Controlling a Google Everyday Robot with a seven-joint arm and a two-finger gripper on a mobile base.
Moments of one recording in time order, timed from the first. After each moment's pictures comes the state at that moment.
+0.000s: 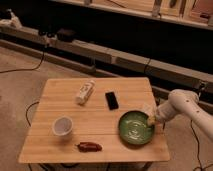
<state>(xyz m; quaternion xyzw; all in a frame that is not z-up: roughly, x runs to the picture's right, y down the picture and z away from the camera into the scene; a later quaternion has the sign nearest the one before) 0.295 0.199 0.828 -0.11 -0.34 -0.64 0.68</state>
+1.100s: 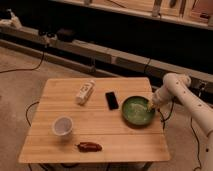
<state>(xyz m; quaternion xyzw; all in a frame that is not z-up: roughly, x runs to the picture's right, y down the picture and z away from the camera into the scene) 0.308 0.126 0.896 -0.14 -0.31 -0.64 0.69</state>
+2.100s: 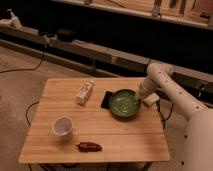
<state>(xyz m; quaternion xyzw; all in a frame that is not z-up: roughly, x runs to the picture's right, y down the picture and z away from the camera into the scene) 0.219 0.076 0.912 -0.11 -0.32 -0.70 0.63</state>
